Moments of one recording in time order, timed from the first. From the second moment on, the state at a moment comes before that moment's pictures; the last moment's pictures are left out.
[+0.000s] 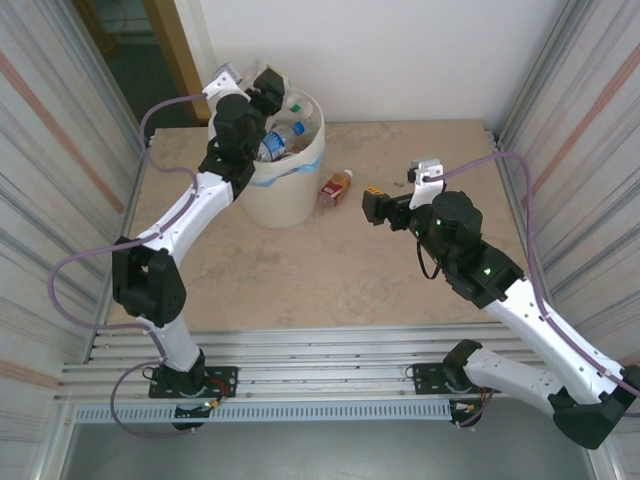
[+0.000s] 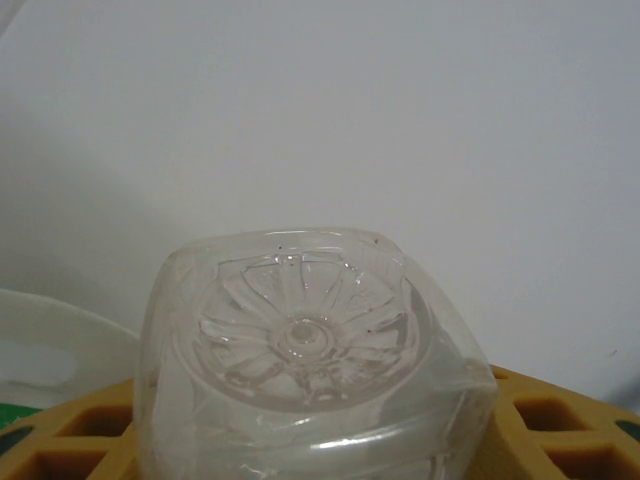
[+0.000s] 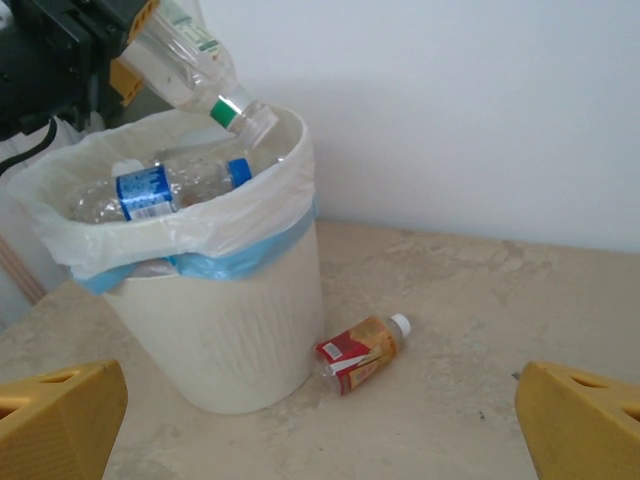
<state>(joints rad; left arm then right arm) -0.40 1.77 1.63 0.28 -0.26 -0.78 0.69 0.92 1.04 -0.29 0.31 0.21</state>
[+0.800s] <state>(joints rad) -0.30 1.90 1.78 0.05 -0.04 -0.92 0.65 0.91 1.02 -0.30 0.26 0.25</state>
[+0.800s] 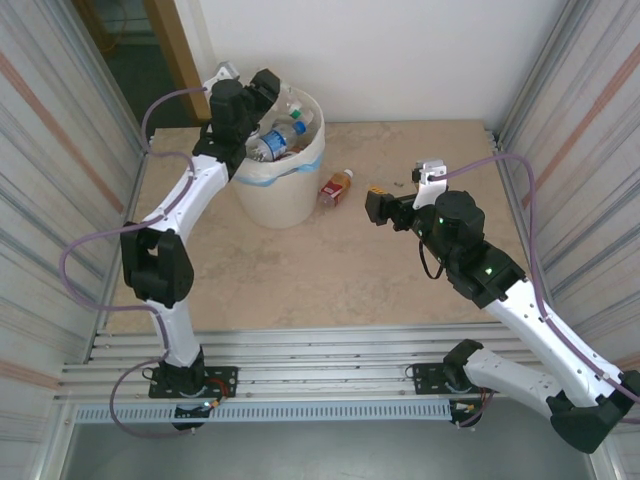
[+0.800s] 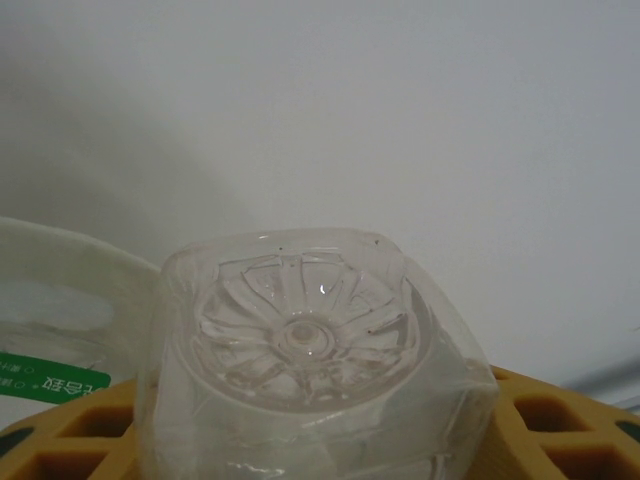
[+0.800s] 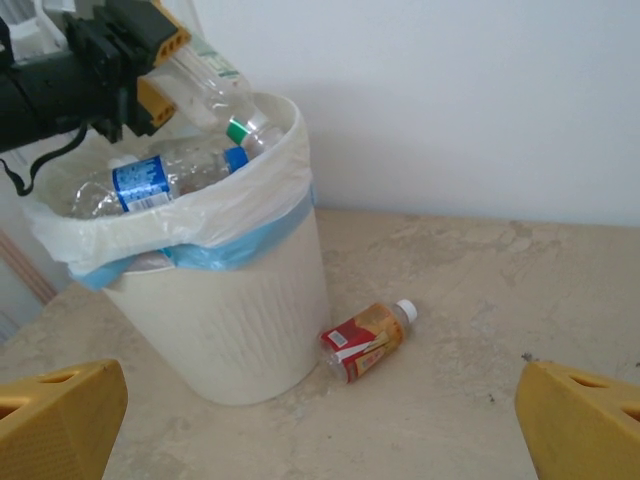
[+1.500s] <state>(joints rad) -0.28 1.84 1.78 -0.04 -0.07 -0.85 0.65 0.92 1.02 -0.30 0.24 0.25</state>
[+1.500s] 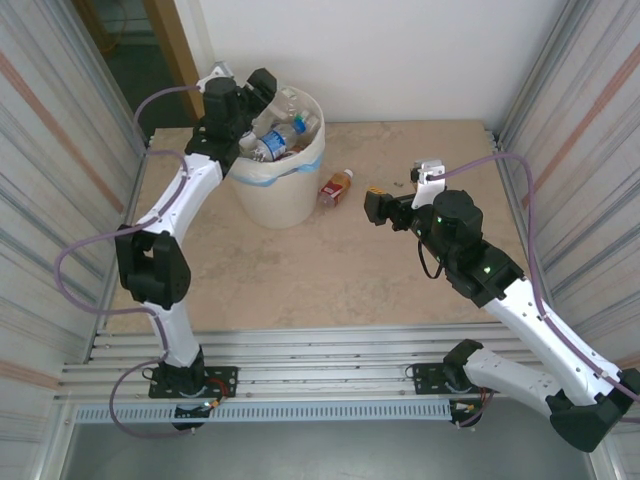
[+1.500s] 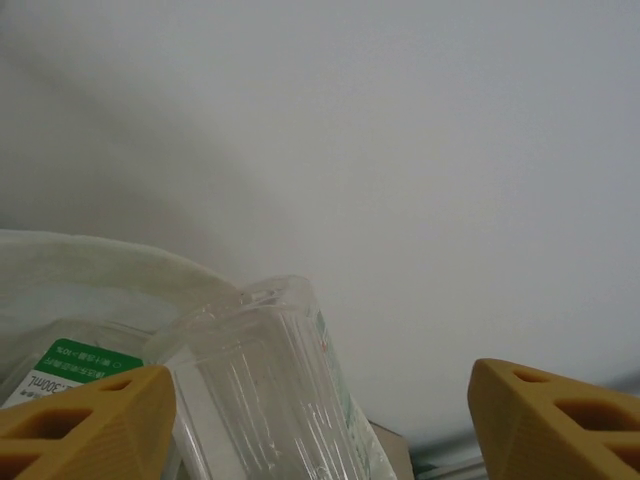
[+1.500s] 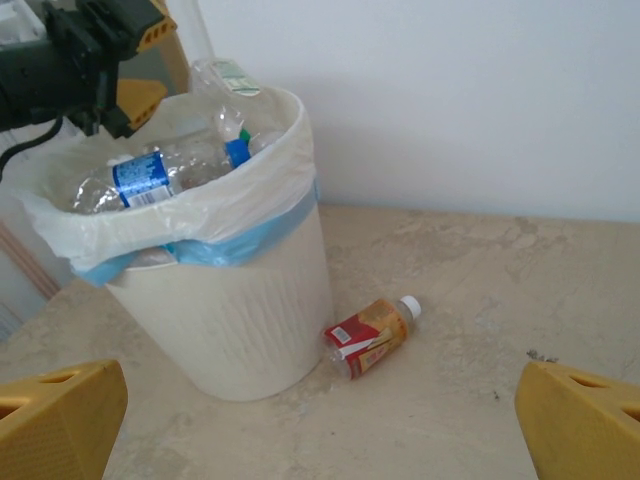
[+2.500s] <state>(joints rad) -0.25 2.19 2.32 -0.33 0.20 -0.56 0.57 1.04 1.05 -0.35 0.28 0.35</state>
